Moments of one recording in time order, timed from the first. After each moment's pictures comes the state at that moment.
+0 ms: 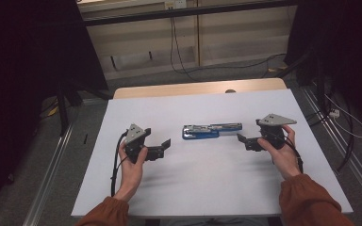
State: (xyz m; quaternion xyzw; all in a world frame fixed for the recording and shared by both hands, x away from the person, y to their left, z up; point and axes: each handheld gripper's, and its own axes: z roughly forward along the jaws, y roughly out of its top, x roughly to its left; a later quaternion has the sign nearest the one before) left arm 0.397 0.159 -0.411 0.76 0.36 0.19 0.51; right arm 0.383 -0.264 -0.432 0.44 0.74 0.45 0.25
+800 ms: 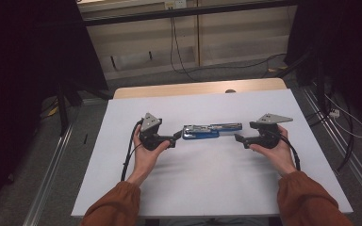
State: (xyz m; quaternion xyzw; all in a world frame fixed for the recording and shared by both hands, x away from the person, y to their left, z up) left arm 0.438 0.124 -0.420 0.77 0.32 0.18 0.52; right arm 0.395 -0.263 -0.446 0.44 0.74 0.47 0.20
